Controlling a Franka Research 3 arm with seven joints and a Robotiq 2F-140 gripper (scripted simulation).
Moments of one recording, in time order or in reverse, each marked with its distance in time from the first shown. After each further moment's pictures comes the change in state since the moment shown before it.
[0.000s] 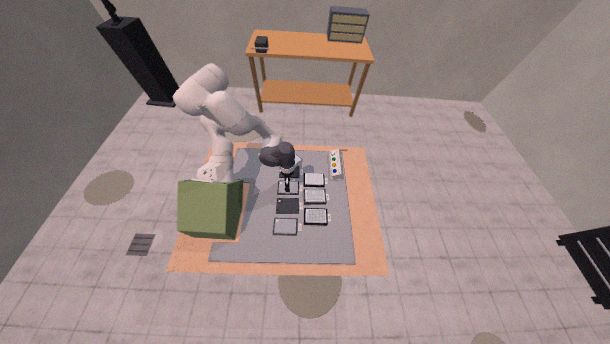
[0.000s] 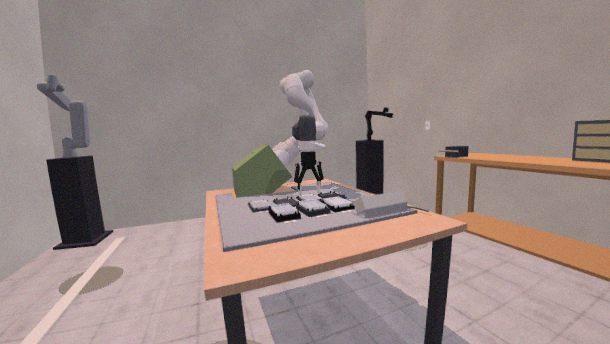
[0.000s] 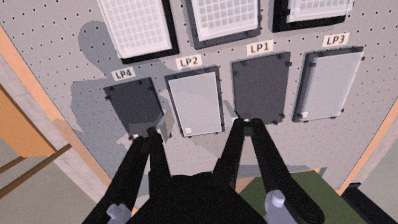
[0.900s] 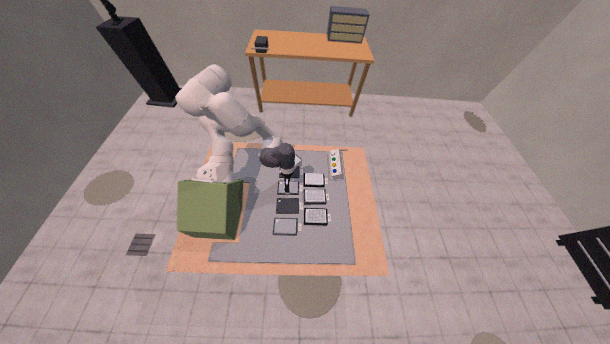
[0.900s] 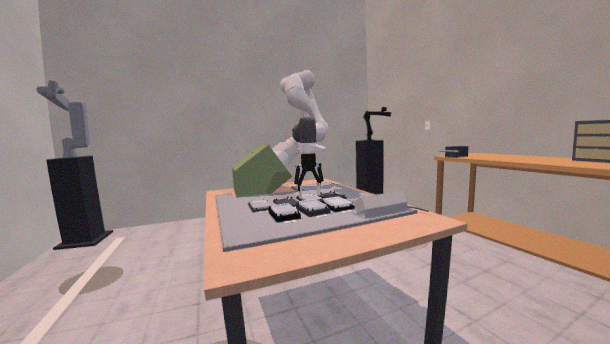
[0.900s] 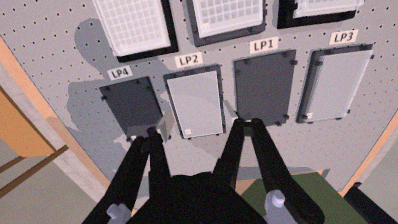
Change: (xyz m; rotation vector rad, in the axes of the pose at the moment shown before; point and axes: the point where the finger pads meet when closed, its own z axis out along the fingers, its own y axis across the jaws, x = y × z) arm -0.002 -0.001 0.010 0.002 -0.007 0.000
